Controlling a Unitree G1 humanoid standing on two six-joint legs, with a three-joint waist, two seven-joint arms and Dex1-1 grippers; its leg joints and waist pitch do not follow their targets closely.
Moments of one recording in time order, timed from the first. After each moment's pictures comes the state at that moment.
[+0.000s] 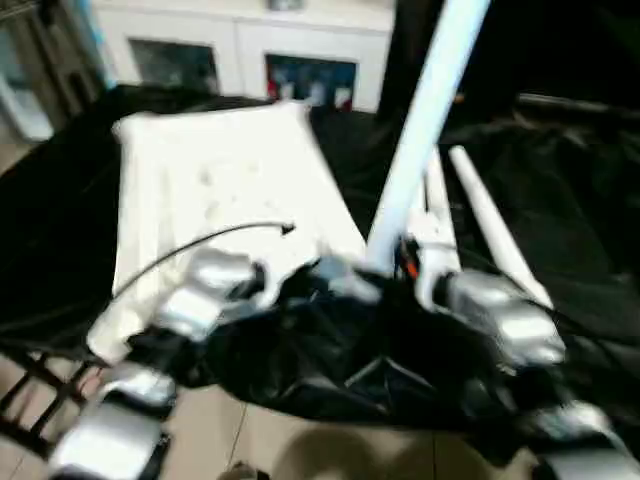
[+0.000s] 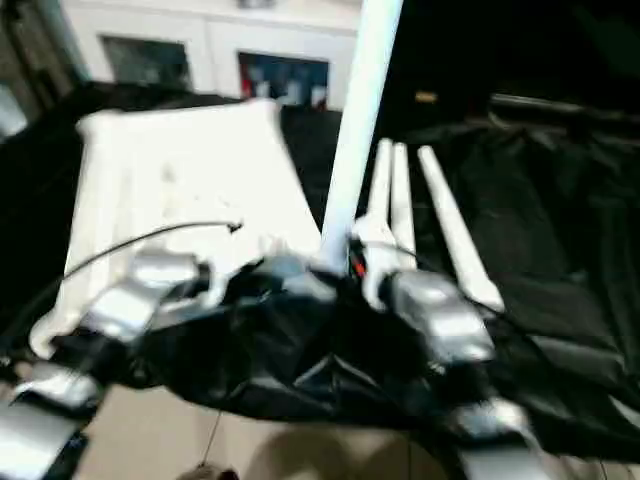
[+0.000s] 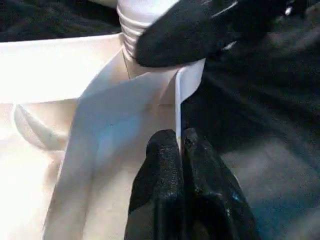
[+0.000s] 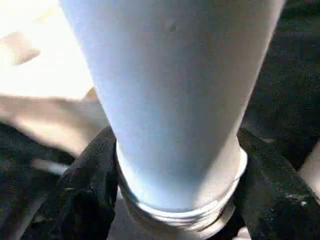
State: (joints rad) left arm -0.69 0.20 -0.28 0.69 0.10 0.16 -0.85; right arm -0.57 -0.12 0.02 0.59 0.14 0.34 0.48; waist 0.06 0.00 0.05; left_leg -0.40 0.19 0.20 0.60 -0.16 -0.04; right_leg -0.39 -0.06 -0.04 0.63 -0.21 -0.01
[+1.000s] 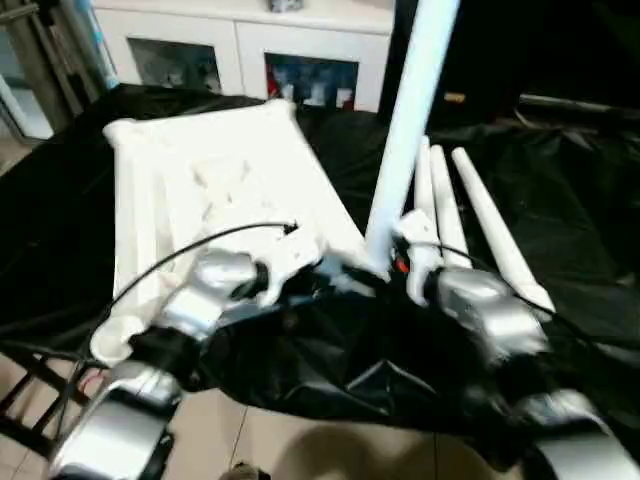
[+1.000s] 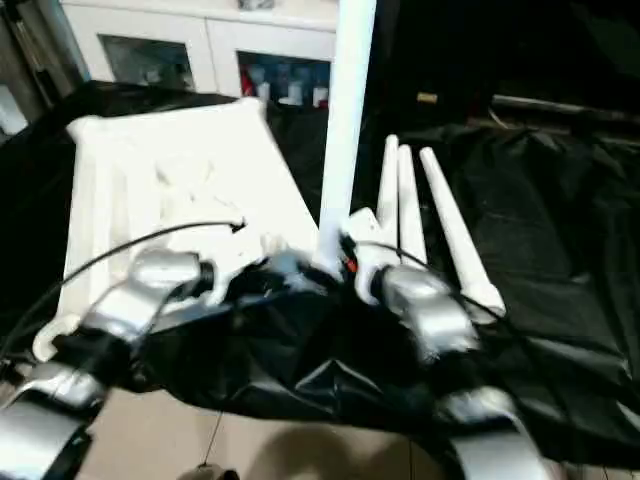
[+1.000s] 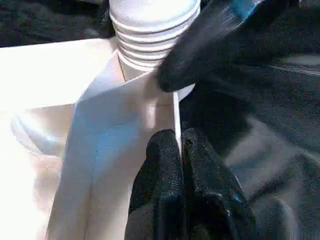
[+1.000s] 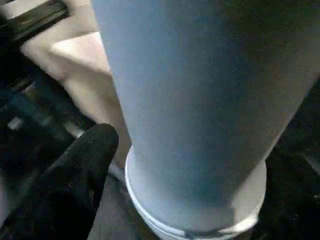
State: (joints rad) left arm -0.63 0.31 -0.29 0.62 0.06 0.04 -1.12; right arm -0.50 -0.28 0.15 0.49 0.13 0.25 0.90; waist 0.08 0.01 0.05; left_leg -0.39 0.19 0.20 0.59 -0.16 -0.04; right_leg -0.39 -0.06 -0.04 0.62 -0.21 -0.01
